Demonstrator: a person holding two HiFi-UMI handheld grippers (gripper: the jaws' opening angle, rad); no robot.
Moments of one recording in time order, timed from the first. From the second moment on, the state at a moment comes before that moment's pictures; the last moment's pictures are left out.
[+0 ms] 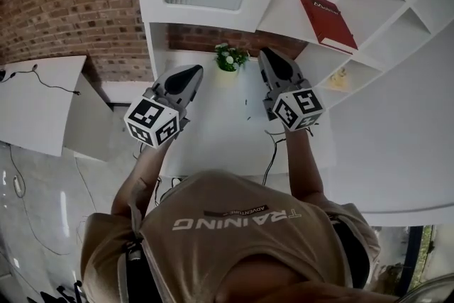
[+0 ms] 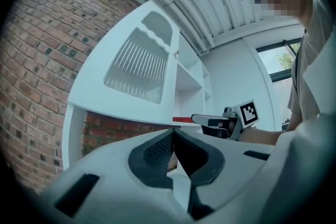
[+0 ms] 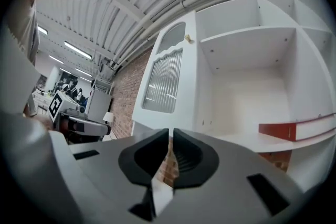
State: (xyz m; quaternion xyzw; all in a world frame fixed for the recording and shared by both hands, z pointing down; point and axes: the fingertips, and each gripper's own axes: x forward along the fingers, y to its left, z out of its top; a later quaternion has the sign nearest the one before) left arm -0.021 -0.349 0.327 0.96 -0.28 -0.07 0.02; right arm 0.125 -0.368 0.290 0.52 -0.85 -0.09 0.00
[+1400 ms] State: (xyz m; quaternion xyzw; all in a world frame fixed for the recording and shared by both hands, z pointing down) left arm -0.016 -0.362 0.399 0.96 -0.26 -0.07 0.10; right arm 0.125 -0.460 0.290 0.51 -0.85 -0.06 0.06
